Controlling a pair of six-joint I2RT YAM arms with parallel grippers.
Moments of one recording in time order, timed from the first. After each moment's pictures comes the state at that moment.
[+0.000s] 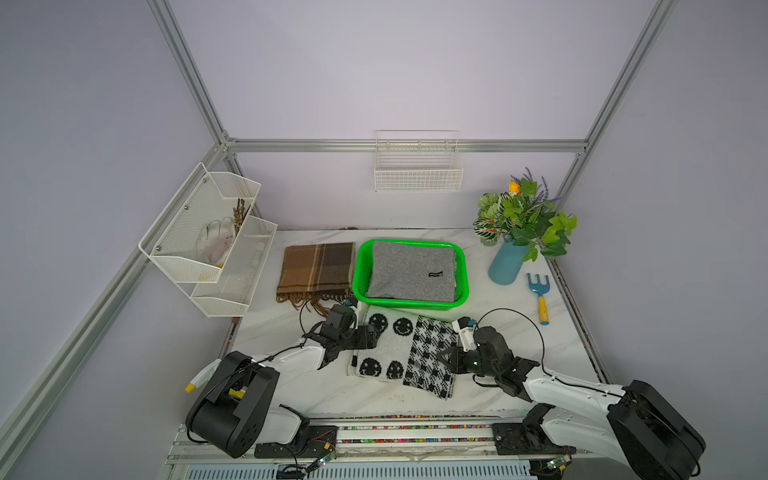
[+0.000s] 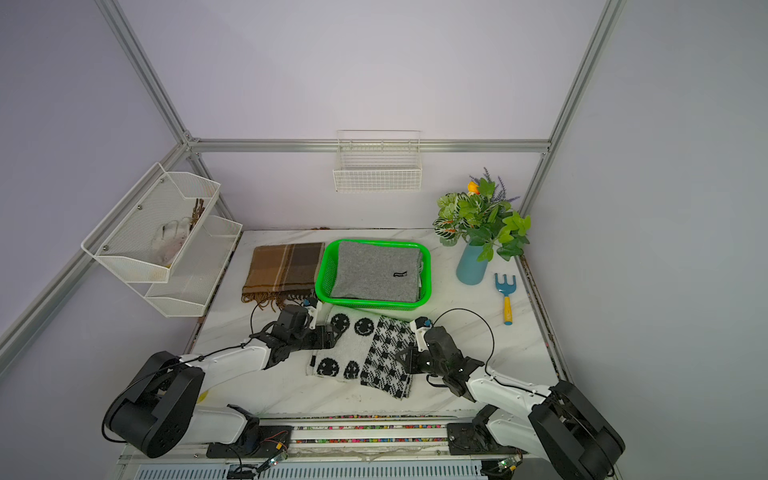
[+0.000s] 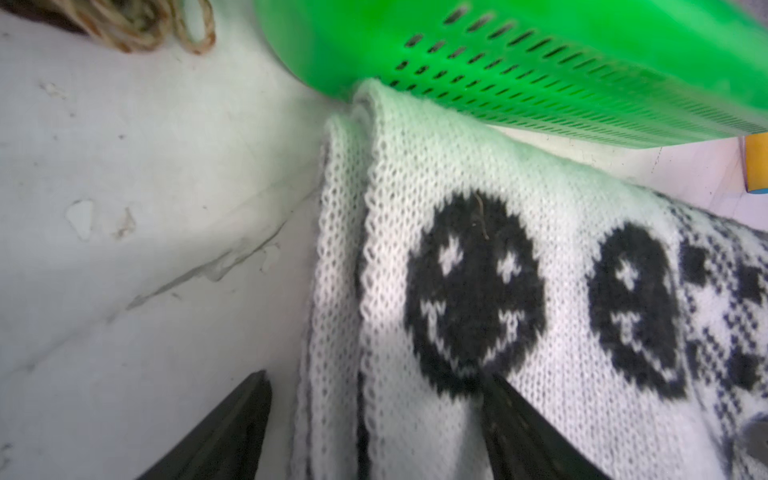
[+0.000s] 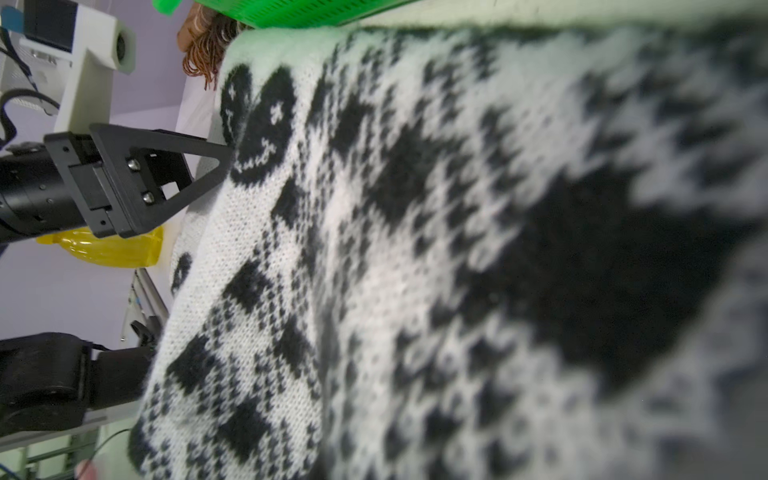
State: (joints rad) left arm -0.43 1.39 0.51 0.02 0.20 -0.47; right arm 0.62 1.14 0.27 0.19 -0.31 0.69
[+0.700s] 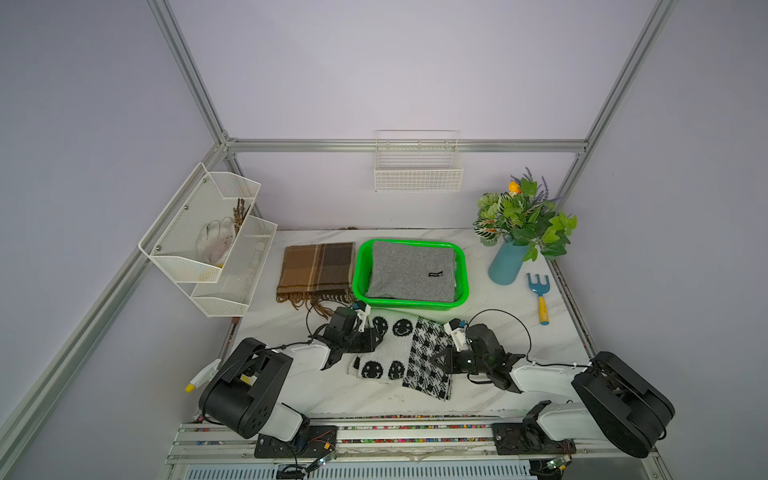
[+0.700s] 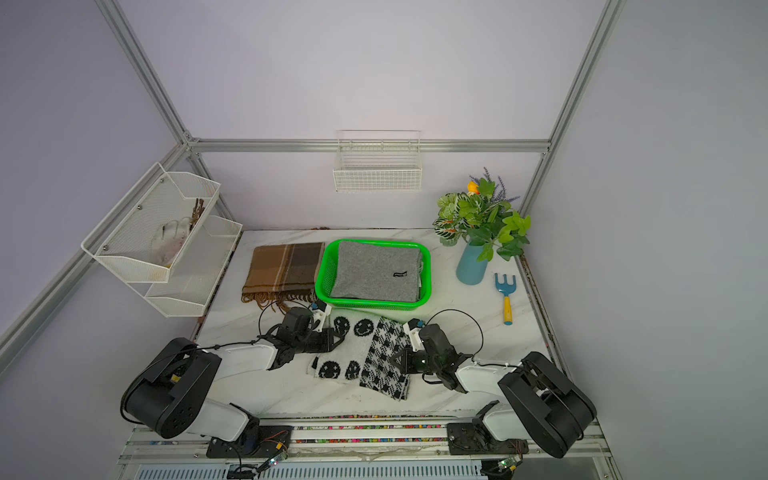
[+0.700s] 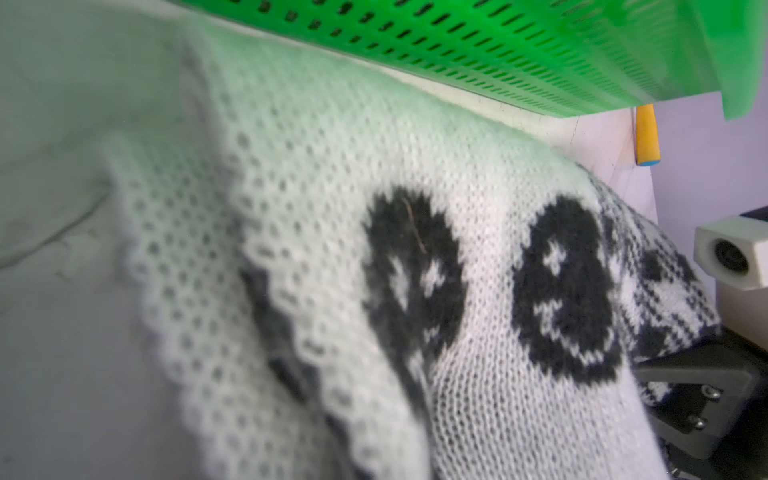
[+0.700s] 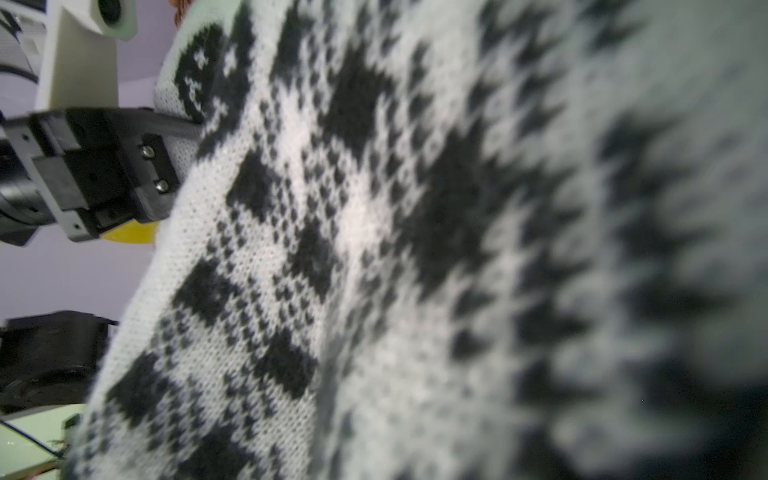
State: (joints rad) left arm -0.45 1.47 0.47 0.17 0.39 -0.54; right arm 0.61 1.32 0.29 0.32 -0.45 0.69
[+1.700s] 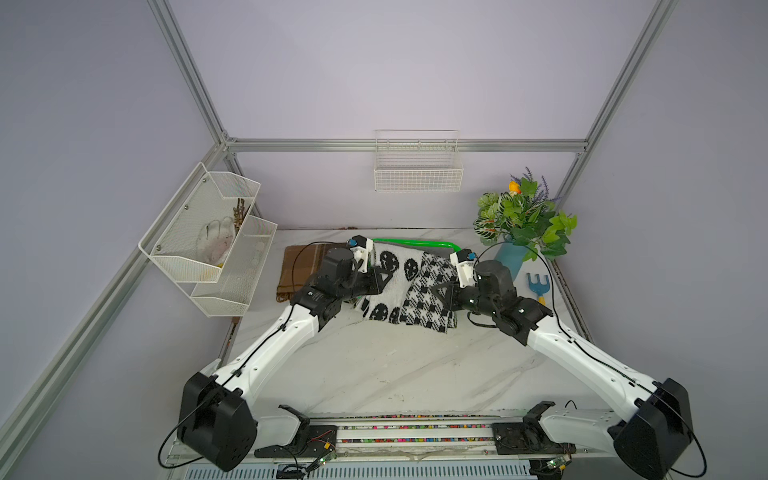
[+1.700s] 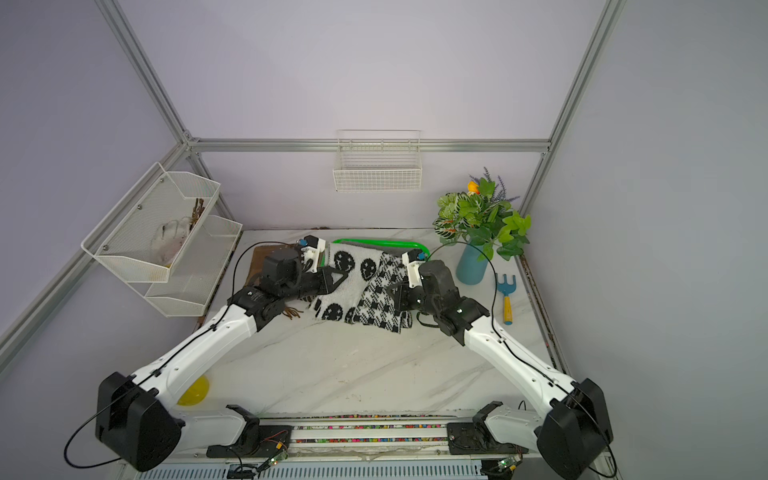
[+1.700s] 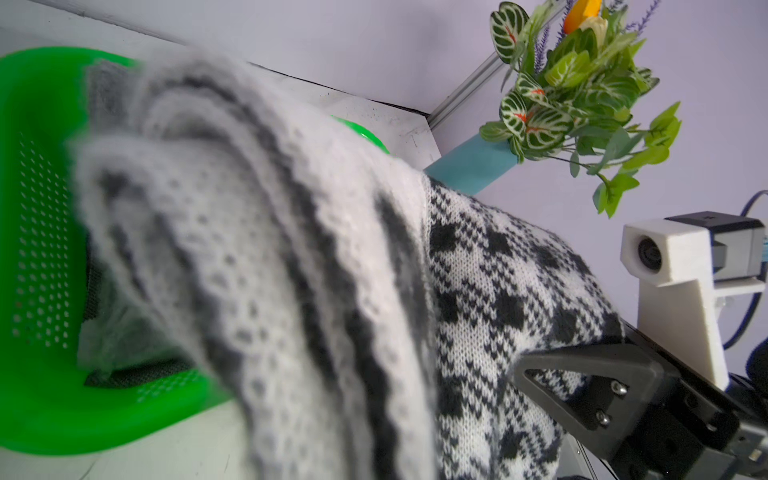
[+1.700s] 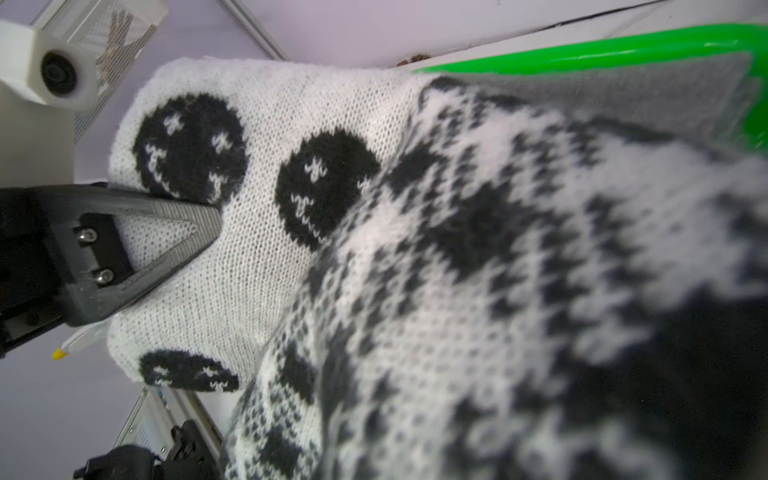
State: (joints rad) left arm -0.42 1.39 1.16 -0.24 0.35 -0.56; right arm 0.51 1.30 1.05 -0.27 -0.23 0.48
